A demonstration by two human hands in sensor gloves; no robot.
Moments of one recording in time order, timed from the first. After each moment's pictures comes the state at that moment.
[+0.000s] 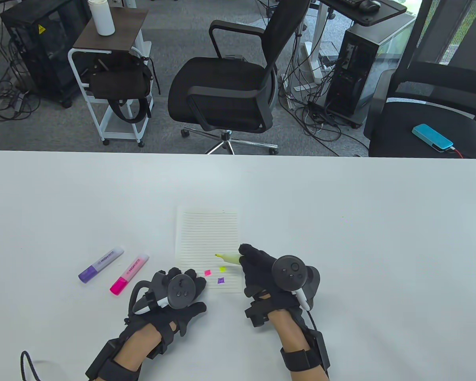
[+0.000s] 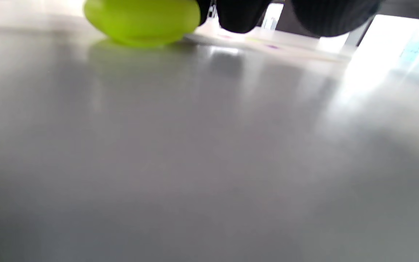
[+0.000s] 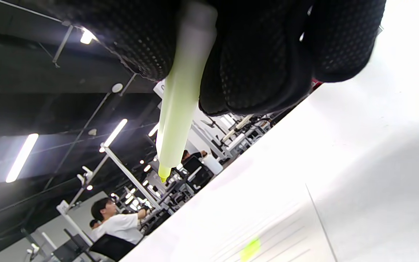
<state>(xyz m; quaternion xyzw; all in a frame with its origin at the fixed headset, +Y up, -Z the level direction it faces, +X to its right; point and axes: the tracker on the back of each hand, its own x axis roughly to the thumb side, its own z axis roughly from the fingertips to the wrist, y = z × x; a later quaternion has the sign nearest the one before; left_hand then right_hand) -0.179 -0.772 -0.291 -0.14 -0.19 0.07 0.97 0.086 -0.747 -0.324 0.09 -0.10 0.90 0.41</state>
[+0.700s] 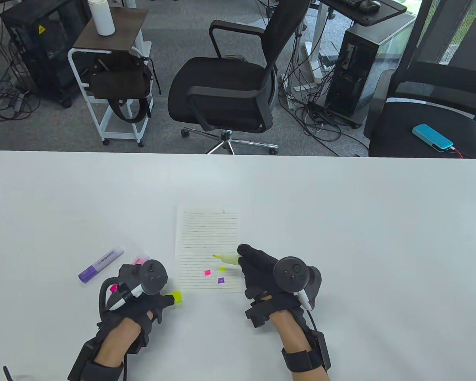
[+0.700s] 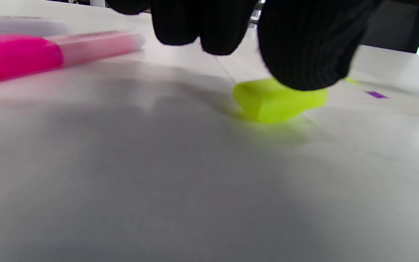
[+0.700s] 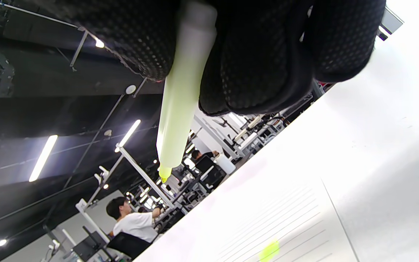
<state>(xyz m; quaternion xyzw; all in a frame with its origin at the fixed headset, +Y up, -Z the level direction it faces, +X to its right) -0.224 -0.752 -0.297 -0.16 -0.06 0.05 0.98 0.086 -0.741 -0.321 0.11 -0.10 0.90 0.42</state>
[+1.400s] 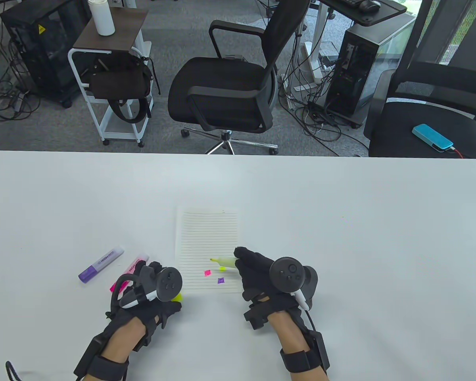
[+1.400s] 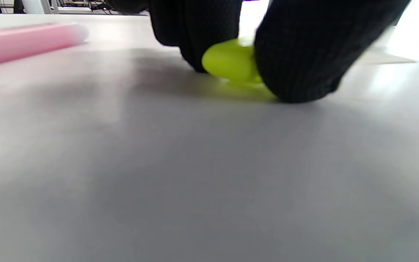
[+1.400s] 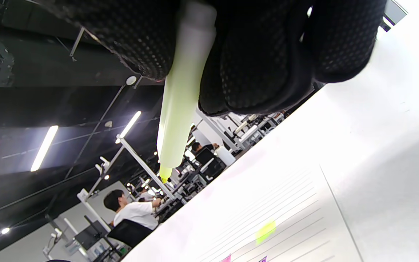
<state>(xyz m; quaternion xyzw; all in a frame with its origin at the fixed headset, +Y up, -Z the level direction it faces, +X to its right) -0.204 -0.761 -0.301 -0.14 -0.16 0.01 0.98 0.080 -0.743 -0.320 0.12 -0.09 0.90 0.41</state>
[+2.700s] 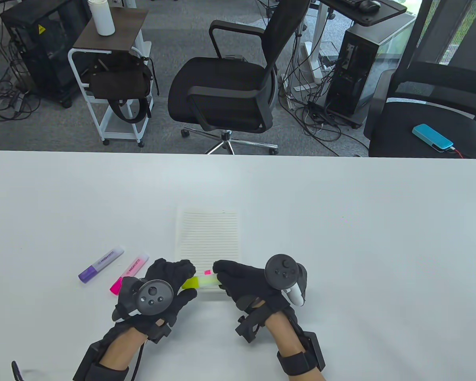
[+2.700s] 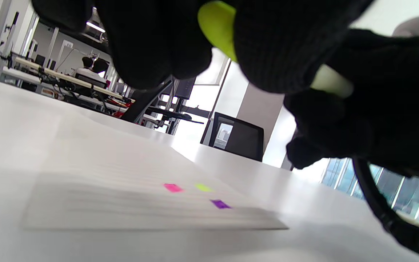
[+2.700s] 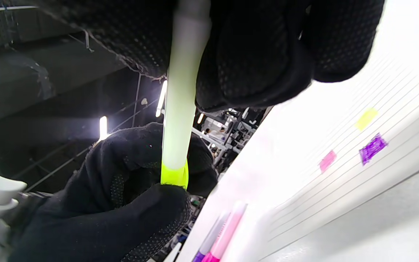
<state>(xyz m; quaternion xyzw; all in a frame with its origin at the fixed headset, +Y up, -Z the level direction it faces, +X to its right) -0.204 -0.729 -0.283 0.07 -0.24 0.23 0.94 0.055 -0.748 -0.318 0.21 0.04 0.81 0.54</state>
